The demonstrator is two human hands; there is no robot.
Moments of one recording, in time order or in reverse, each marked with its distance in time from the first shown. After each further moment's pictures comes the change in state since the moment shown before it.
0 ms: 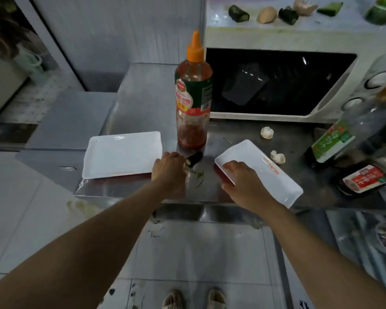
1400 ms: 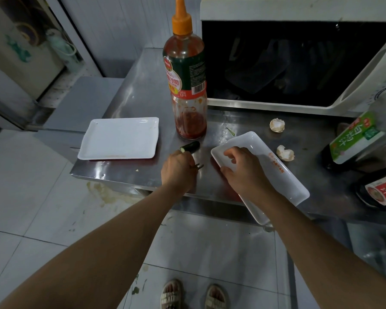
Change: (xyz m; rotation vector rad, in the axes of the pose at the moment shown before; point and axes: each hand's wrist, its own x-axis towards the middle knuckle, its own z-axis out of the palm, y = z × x) left_hand -0.006 0.057 0.035 -0.153 0.113 -0.312; right_hand 0.033 0.042 0.009 0.127 0.087 -0.102
